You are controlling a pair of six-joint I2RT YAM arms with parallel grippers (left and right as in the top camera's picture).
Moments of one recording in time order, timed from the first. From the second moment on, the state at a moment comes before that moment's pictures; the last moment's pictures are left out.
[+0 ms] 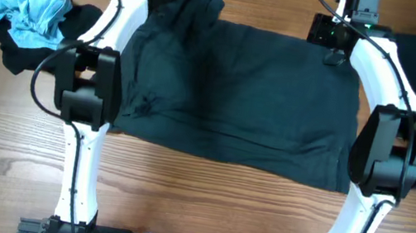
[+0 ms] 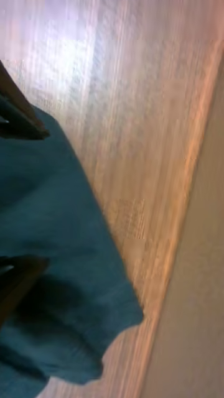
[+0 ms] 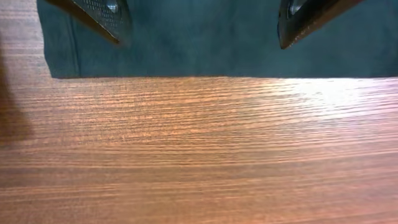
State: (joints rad) left arm -0.13 2.49 2.07 -0.36 -0.08 -0.31; right arm 0.03 2.19 1.73 -0.51 0.02 0.12
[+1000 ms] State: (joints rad) left arm -0.24 2.59 2.07 -0.24 -0.03 -0.20; right arm 0.03 2.22 1.73 -0.66 0.05 0.13
